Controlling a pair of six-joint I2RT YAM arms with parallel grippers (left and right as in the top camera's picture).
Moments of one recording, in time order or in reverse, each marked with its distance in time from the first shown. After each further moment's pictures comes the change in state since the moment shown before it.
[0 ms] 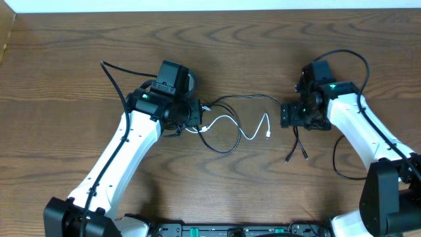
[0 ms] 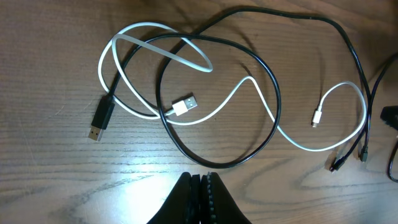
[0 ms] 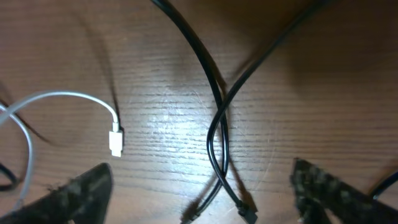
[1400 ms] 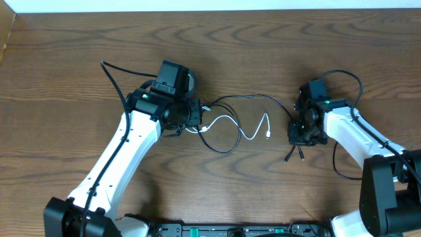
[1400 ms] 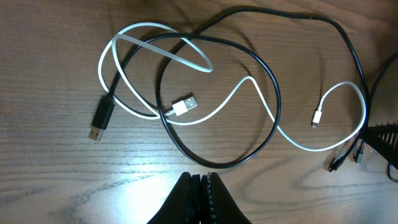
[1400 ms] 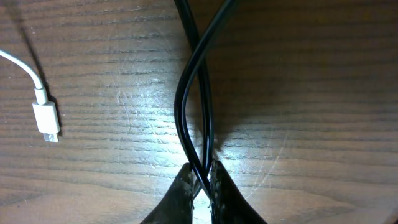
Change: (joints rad) left arm 0.000 0.000 0.000 0.000 0.000 0.000; right arm 0.000 0.000 -0.180 0.100 -0.002 -0.001
